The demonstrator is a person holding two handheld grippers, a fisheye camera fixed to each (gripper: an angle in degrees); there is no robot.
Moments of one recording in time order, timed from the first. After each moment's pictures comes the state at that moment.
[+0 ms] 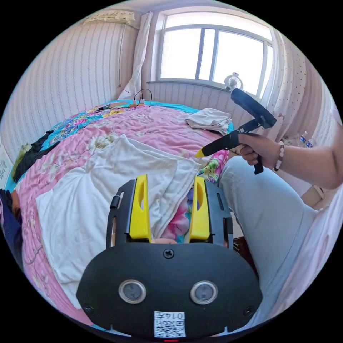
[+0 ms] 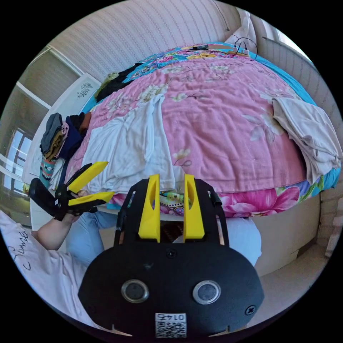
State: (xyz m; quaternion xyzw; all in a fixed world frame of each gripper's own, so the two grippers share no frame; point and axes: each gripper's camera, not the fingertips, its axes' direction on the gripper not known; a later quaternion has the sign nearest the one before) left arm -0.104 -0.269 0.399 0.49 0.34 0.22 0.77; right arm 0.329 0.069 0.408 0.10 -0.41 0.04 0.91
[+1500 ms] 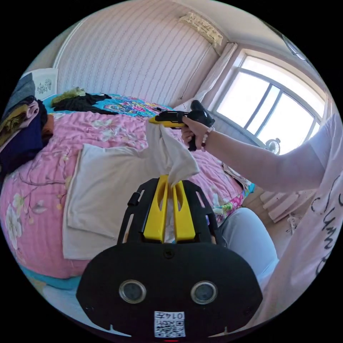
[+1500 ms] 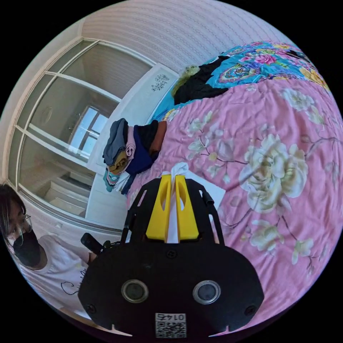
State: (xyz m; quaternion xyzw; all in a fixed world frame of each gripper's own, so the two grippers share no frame) left arm -0.354 -0.291 0.430 0.46 0.44 -0.06 0.76; right arm 0.264 -0.203 0.309 0.12 -0.64 -0.17 0.74
